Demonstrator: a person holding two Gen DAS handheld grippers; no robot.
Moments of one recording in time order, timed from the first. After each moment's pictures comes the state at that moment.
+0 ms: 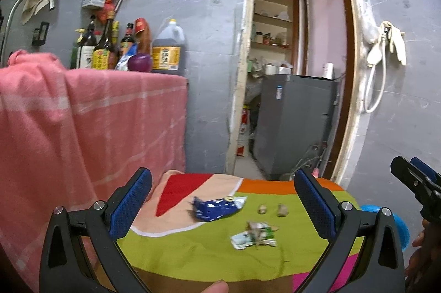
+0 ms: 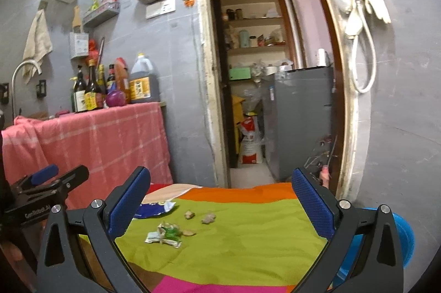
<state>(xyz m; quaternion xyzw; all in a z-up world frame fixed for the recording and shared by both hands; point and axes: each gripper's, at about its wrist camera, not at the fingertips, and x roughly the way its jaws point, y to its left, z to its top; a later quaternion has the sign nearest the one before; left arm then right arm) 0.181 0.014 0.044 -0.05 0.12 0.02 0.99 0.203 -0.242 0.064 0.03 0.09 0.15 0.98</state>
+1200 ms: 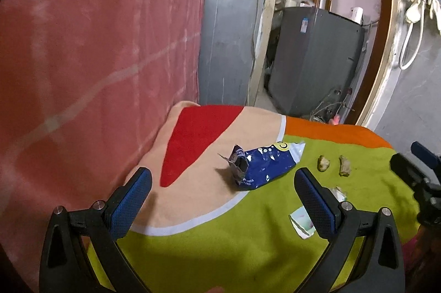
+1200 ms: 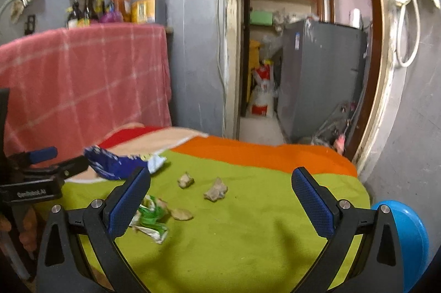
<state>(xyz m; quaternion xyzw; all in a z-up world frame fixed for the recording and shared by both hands) 0.296 0.067 -0.037 -0.07 0.30 0.02 0.95 0.316 -0.180 -0.013 -0.05 0.24 0.17 0.95</state>
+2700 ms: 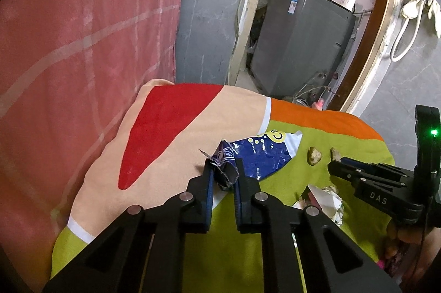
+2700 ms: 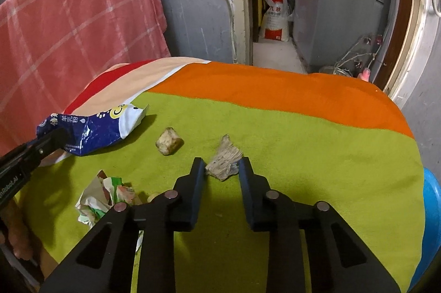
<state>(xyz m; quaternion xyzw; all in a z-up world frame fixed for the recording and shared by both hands) 0.320 0.058 -0.045 -0.09 0.35 -0.03 0.93 0.390 -0.166 -0.071 -0.04 0.43 0.19 0.88</state>
